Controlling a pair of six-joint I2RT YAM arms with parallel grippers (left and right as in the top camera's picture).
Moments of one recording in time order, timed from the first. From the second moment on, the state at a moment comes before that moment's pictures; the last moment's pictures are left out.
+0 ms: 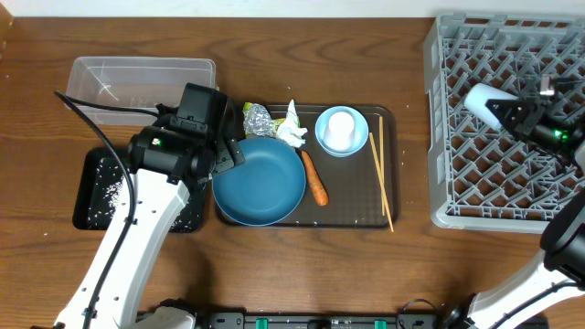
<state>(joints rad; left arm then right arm) -0.27 1.37 1.28 -1.16 -0.22 -0.67 -0.60 2.00 1.33 -0.46 -1.33 -0.02</state>
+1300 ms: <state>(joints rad) -0.27 1.37 1.28 -1.16 -0.22 -0.67 -0.71 2.02 1.35 -0.61 -1.34 -0.09</state>
